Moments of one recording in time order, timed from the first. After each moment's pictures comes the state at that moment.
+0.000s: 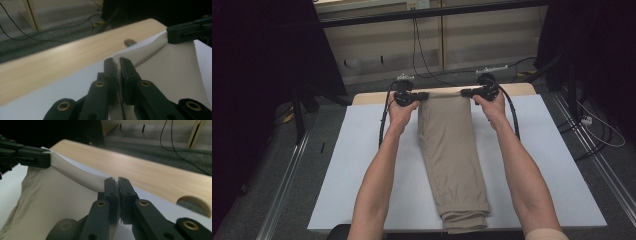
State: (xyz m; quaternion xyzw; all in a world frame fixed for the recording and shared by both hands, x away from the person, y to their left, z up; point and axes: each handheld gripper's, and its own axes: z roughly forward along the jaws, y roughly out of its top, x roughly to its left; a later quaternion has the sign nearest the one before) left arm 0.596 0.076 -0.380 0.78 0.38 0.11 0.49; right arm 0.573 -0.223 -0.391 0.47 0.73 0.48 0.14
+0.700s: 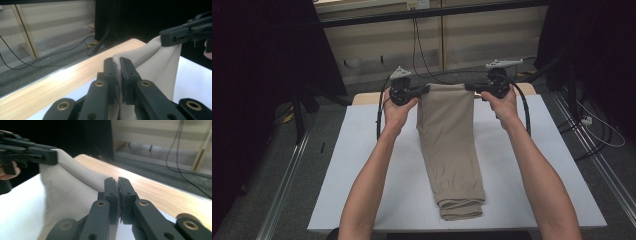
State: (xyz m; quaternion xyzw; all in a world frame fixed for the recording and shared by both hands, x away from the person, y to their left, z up) left arm 0.543 0.083 -0.337 0.77 0.30 0.15 0.54; right arm 0.525 -0.232 -0.342 0.41 0.73 0.53 0.16
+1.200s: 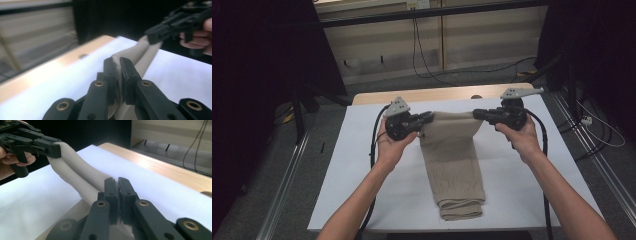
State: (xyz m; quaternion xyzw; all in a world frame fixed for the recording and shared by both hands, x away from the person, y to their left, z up) left arm 0.427 0.094 -0.347 0.78 0.23 0.14 0.56; right arm 0.419 -0.241 -0.347 0.36 0.75 0.54 0.14
